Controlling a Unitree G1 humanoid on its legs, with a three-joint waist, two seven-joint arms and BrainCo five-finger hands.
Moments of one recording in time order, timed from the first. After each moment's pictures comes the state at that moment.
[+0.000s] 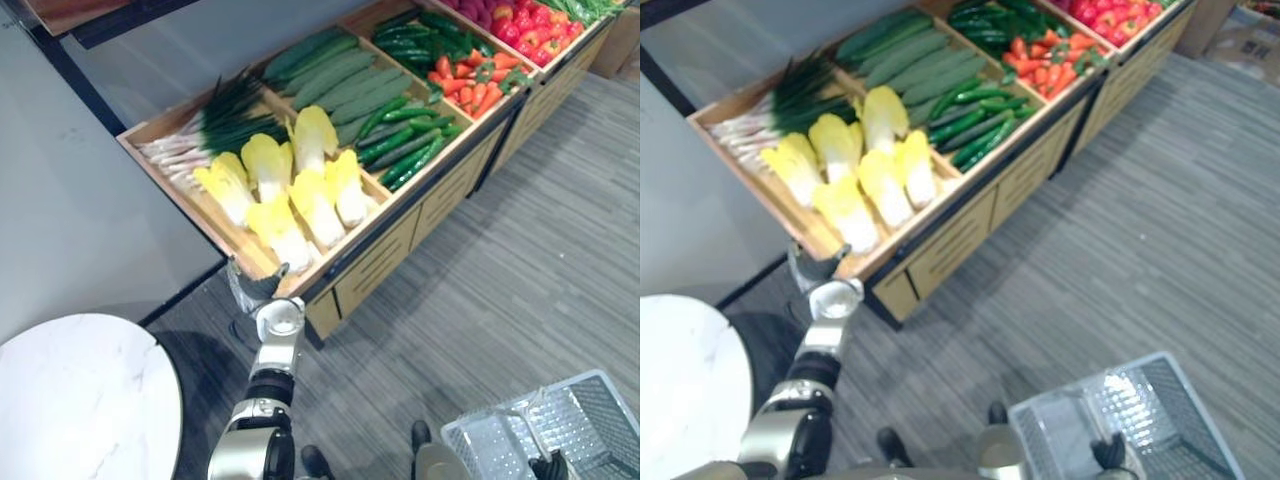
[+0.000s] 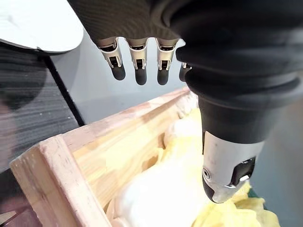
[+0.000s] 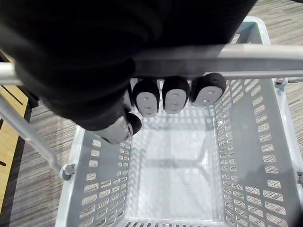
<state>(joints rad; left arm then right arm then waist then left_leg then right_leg) -0.51 -0.03 0.22 0.70 0.16 0.03 0.78 0.19 -0.20 -0.32 0.91 -0.59 -0.12 -0.32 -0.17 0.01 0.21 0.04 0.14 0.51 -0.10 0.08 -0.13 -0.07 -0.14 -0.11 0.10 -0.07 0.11</state>
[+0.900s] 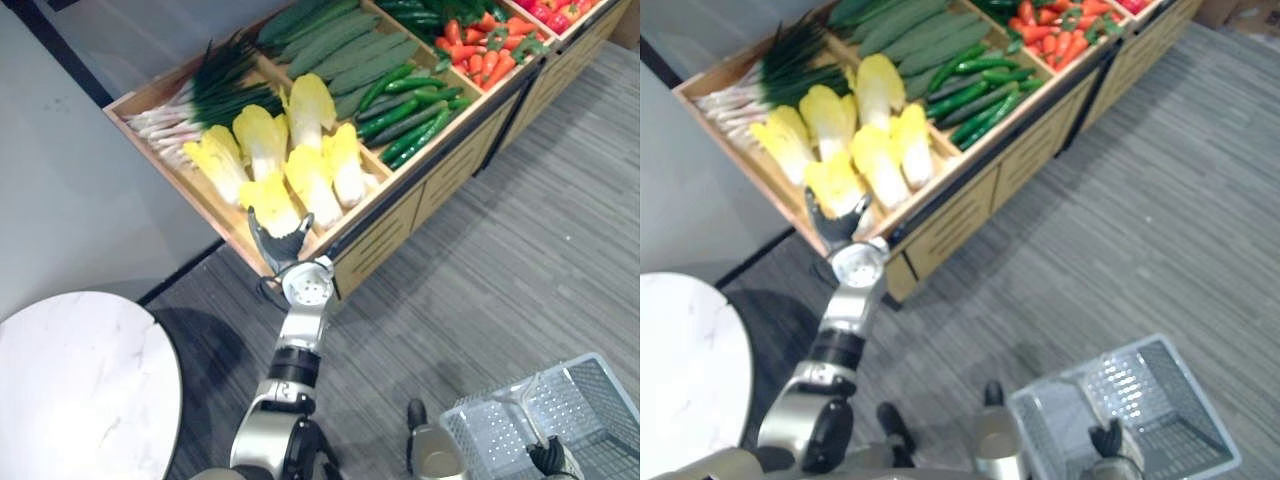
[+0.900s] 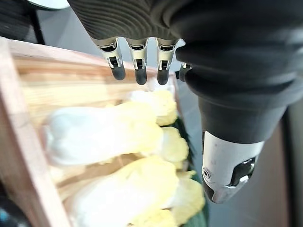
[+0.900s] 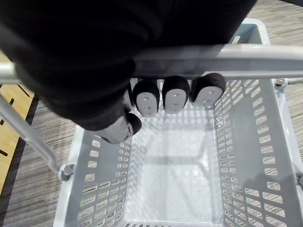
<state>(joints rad) -0.53 -0.12 0.07 0.40 0.15 0.01 0.83 0.16 -0.22 -0.30 0.92 -0.59 -0.14 -0.36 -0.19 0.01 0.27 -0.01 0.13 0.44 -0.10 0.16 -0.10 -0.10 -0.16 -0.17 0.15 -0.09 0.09</state>
